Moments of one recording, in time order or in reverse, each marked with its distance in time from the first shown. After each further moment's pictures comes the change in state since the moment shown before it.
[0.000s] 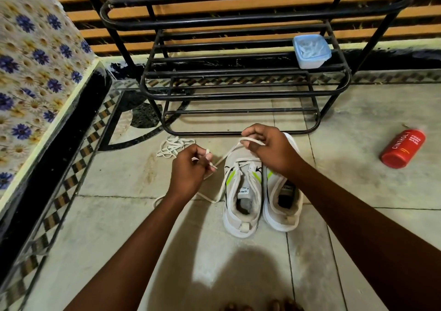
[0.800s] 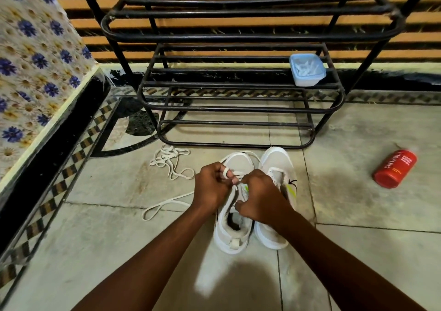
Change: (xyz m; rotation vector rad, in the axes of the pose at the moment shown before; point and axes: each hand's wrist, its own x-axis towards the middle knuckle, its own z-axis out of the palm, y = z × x) left_hand 0.001 -0.013 0.068 0.071 -0.018 -0.059; right_hand -0.046 0.047 0.032 -0.628 0.027 -0.208
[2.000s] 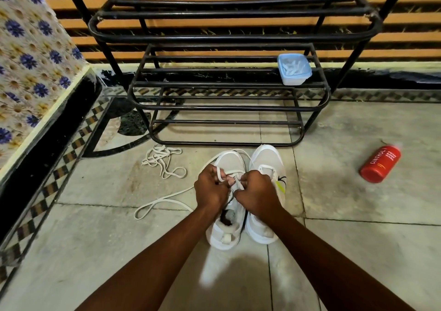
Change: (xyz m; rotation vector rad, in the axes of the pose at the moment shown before) left_hand -0.010 -0.012 0.037 -0.054 0.182 -0.135; right_hand -0.002 -0.014 -0.020 0.181 0.009 0.431
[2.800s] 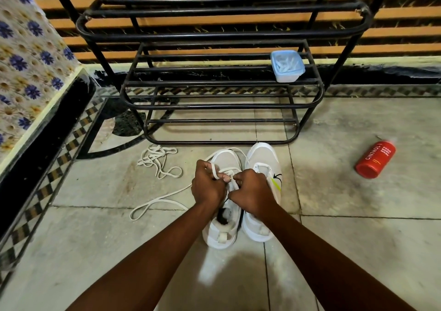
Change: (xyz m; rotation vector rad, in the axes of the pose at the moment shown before) left_hand -0.001 0.010 0.004 0.143 0.030 -0.010; right_hand 0.008 0.007 0.002 -0.048 -0.114 -0.038
